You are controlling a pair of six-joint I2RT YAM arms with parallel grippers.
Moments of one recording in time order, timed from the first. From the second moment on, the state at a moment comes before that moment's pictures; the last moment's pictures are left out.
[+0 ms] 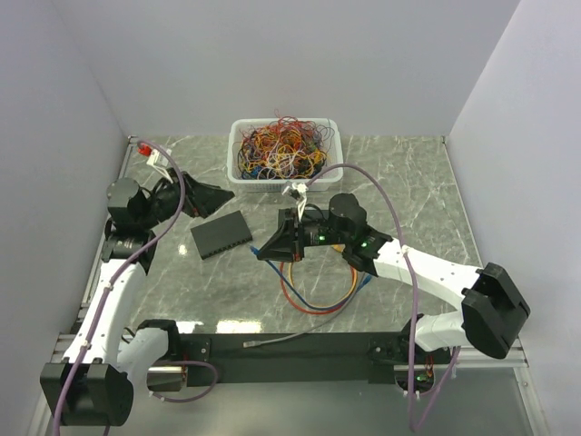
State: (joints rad) left arm -0.02 0.93 0.80 0.10 0.83 -0.63; right arm 0.82 1.32 0.82 0.42 -0.76 0.56
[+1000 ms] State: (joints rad) left arm -0.04 1.02 0.85 -0.21 0.42 -0.49; right arm 0.84 1.39 0.88 0.01 -0.25 0.36
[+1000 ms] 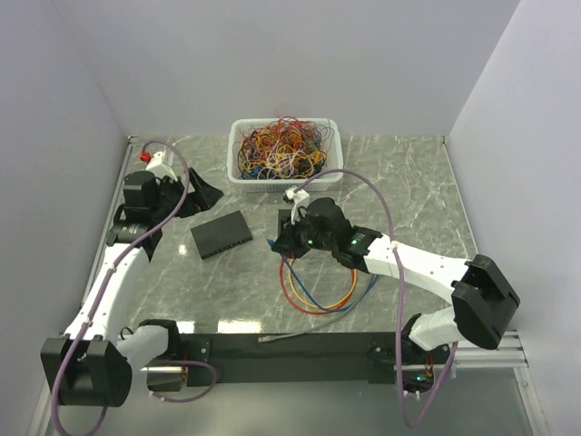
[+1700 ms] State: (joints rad) left arm -0.01 1.29 0.94 -0.39 0.19 -0.44; right arm 0.84 1.46 0.98 -0.12 -0.04 0.35
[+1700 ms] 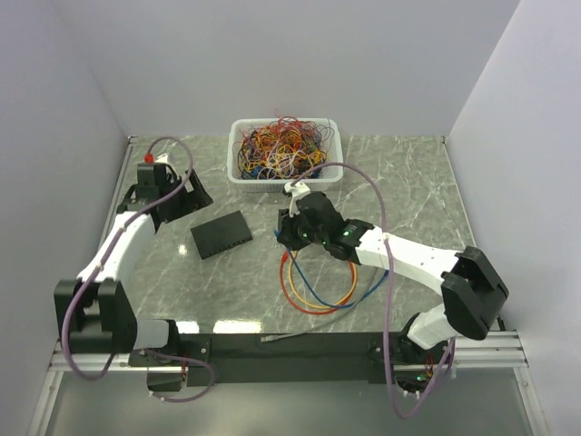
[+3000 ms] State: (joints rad) left arm 0.05 1.71 1.08 -0.53 0.10 -0.48; right arm 0.84 1.42 0.92 -0.16 -0.02 0.36
